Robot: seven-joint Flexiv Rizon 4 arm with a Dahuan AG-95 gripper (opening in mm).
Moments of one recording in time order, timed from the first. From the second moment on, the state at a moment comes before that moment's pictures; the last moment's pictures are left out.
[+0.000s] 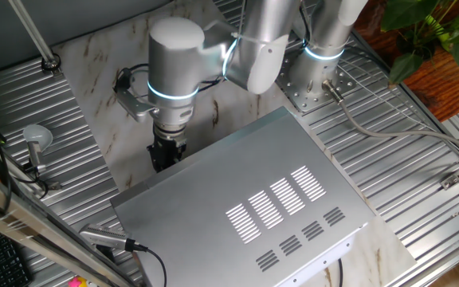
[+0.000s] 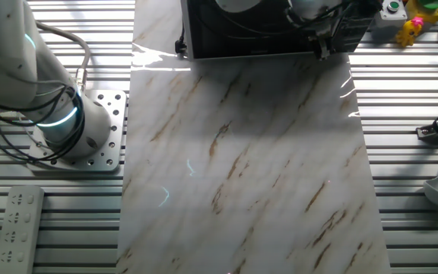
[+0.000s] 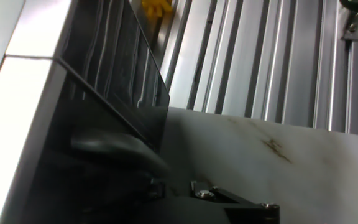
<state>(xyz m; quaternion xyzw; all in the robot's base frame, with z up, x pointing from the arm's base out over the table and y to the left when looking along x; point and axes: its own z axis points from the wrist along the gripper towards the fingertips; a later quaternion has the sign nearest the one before) 0.598 0.169 0.104 -0.11 0.98 0.08 0.15</state>
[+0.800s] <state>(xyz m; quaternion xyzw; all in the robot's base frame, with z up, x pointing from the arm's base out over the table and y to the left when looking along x) 0.596 0.163 0.100 -0.12 0.98 0.08 0.15</state>
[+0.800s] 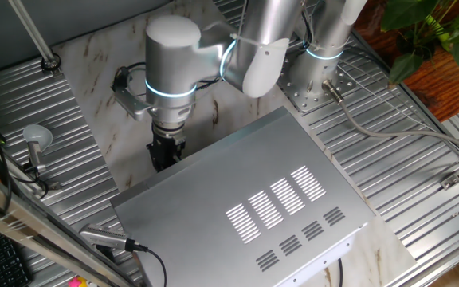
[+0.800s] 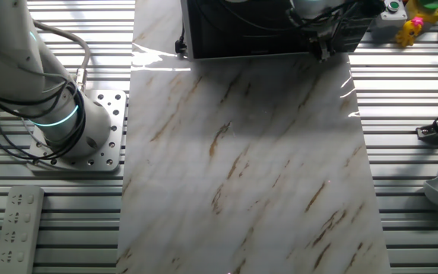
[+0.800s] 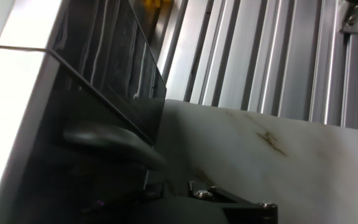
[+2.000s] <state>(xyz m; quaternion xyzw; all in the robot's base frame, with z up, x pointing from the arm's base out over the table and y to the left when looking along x) 0.596 0.163 0.102 -0.14 0.98 0.07 0.10</state>
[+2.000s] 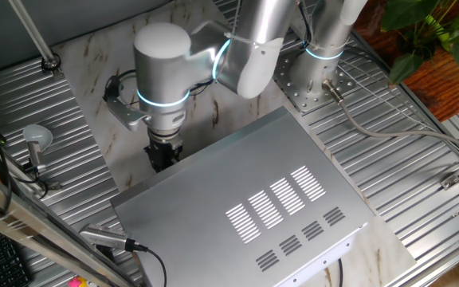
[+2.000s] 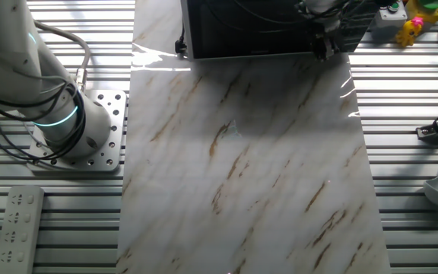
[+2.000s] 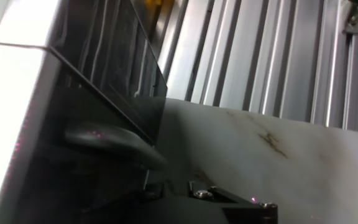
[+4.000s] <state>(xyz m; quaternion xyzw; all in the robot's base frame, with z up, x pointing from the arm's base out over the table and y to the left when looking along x) 0.591 0.167 0.118 -0.09 0.98 0.10 0.14</state>
